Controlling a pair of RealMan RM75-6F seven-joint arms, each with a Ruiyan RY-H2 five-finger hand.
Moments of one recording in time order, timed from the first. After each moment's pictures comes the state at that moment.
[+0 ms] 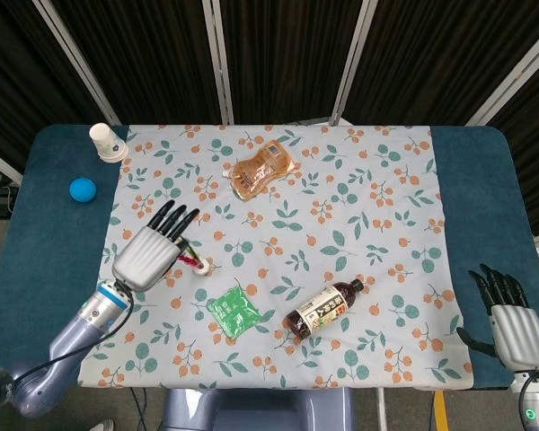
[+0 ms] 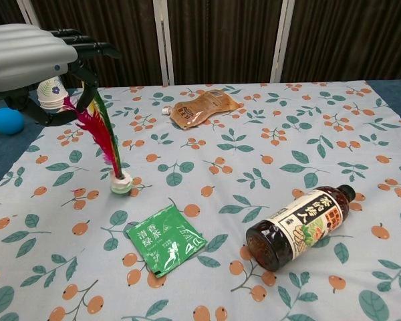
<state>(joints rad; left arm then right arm) -0.70 -1.24 -0.06 -1.80 1.35 1.11 0.67 0.06 -1.08 0.04 -1.71 -1.46 1.42 -0.04</state>
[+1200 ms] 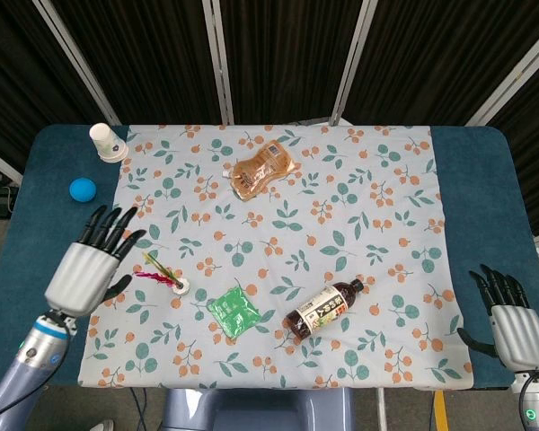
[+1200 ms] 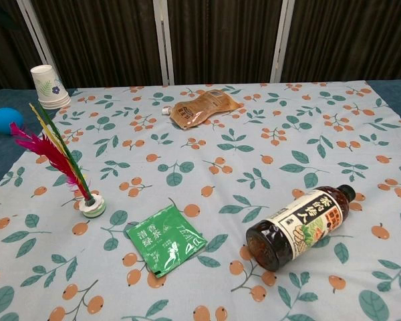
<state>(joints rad) -0.43 -1.09 0.01 -1.99 1.50 1.45 0.59 0.06 -1.08 0.03 -1.71 -1.46 1.42 -0.05</state>
